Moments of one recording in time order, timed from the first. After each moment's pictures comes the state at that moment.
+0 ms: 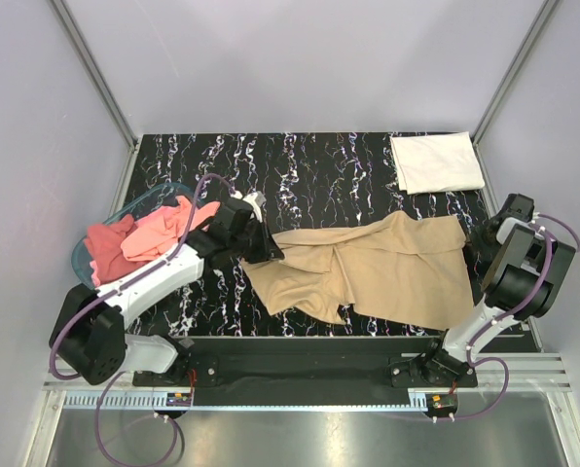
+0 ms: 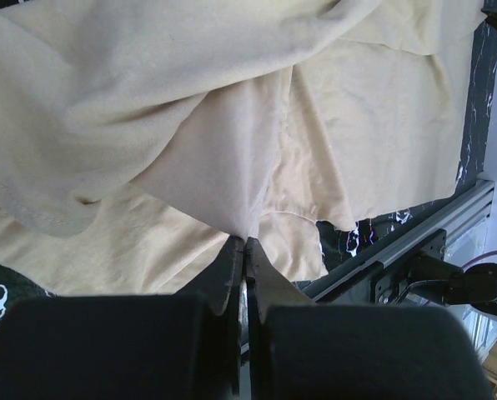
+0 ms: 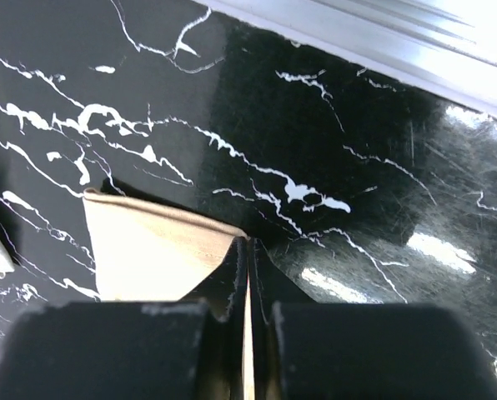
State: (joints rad) left arm -0.61 1.32 0.86 -0.30 0.24 -0.72; right arm -0.53 1.77 1.00 -0.26 -0.03 0.81
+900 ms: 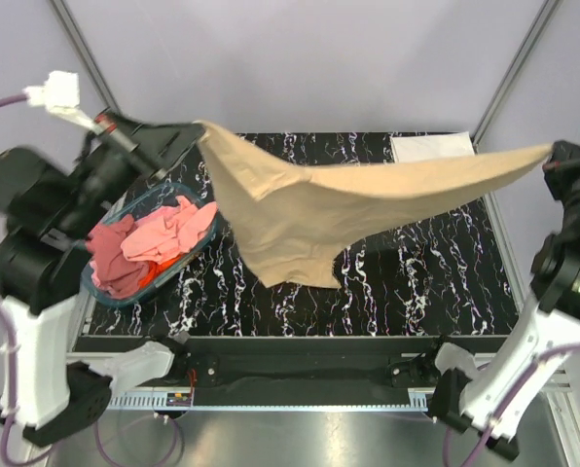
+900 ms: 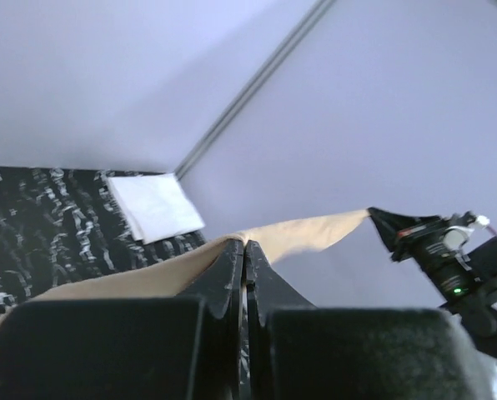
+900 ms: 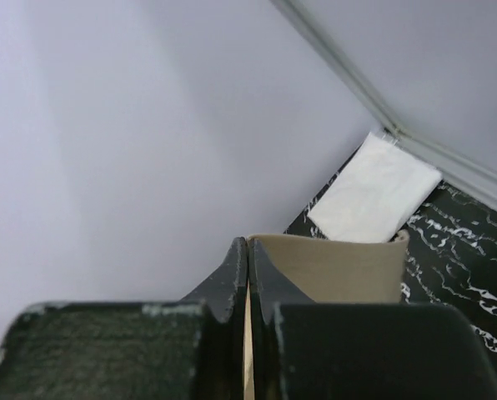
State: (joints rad) left arm -0.43 1.10 1.94 -0.65 0.22 -0.77; right arm -0.53 1.05 1.87 -0.86 -0.12 0.79
